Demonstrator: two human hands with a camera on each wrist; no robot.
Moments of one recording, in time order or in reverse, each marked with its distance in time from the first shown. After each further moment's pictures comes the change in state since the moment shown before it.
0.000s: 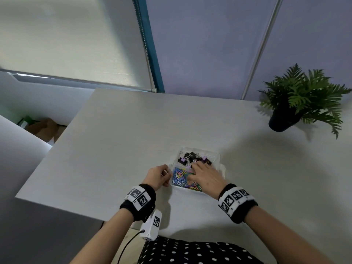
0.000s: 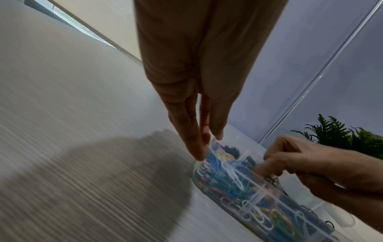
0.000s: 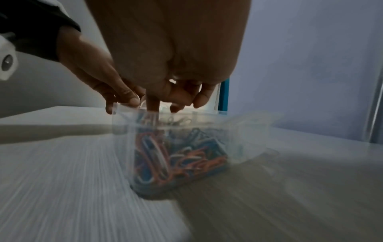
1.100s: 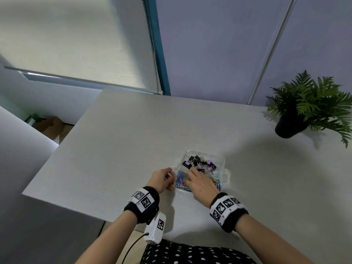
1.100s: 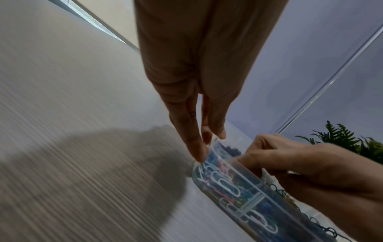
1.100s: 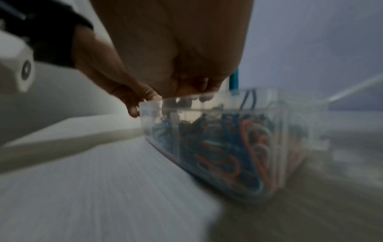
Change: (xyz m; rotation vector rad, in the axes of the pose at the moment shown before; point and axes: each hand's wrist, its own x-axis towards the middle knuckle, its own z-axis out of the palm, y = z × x) left_hand 0.002 -0.005 0.002 -0.182 -0.007 -0.078; right_hand 0.016 -0.024 0.024 0.033 0.058 0.019
